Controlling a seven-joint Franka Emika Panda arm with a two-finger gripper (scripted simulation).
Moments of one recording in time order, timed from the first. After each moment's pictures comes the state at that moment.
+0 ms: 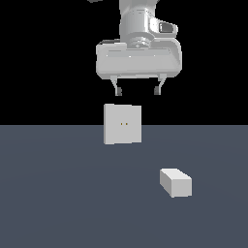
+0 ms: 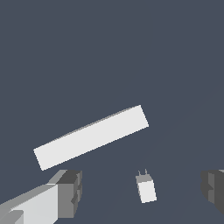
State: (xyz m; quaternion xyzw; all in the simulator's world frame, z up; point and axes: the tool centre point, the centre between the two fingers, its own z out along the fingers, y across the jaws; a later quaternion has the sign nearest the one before) arm 0.004 -0.034 0.179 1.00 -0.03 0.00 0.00
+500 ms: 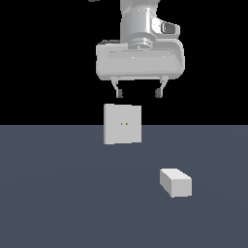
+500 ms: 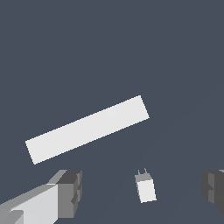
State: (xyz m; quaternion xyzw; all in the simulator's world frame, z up) arm -0.004 -0.036 0.173 1.00 -0.03 0.01 0.00
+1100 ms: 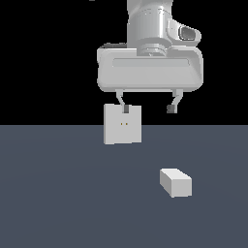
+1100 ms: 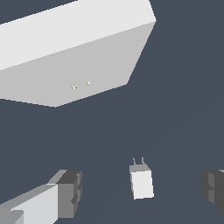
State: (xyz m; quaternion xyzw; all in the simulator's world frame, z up) arm -0.049 -0.050 0.130 1.00 0.01 0.02 0.00
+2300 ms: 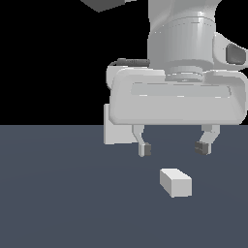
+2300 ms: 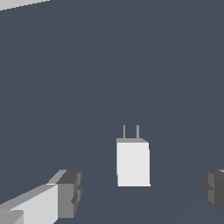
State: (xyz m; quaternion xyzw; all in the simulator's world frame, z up) arm -0.109 -0.077 0.062 1.00 0.06 0.04 0.00
